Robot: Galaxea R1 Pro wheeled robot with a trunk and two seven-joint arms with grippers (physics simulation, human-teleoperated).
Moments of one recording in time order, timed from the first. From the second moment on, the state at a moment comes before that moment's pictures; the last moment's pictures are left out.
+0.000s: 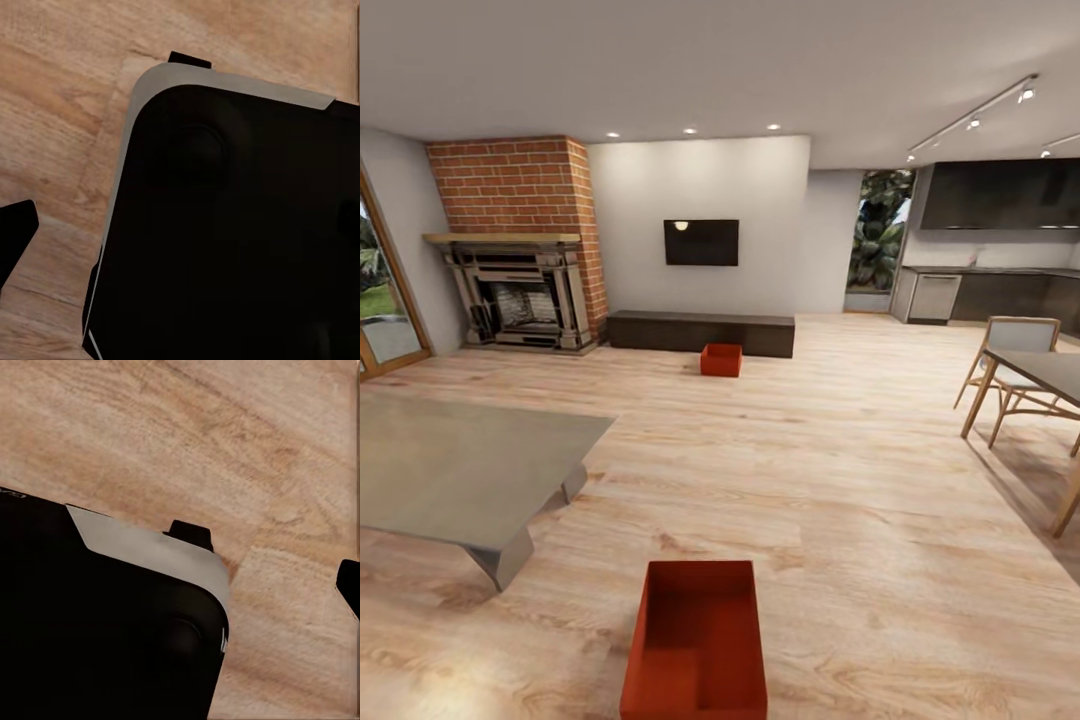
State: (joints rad) left arm 0.00 0.02 0.01 -0.08 0.26 -0.05 0.00; right arm -0.15 0.04 0.26 0.03 0.03 -0.15 -0.07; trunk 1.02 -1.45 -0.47
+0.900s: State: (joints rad) left arm 0.00 0.02 0.01 -0.08 0.26 -0.05 0.00; right arm -0.15 0.04 0.25 0.03 0.04 -0.15 -0.08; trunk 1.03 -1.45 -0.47
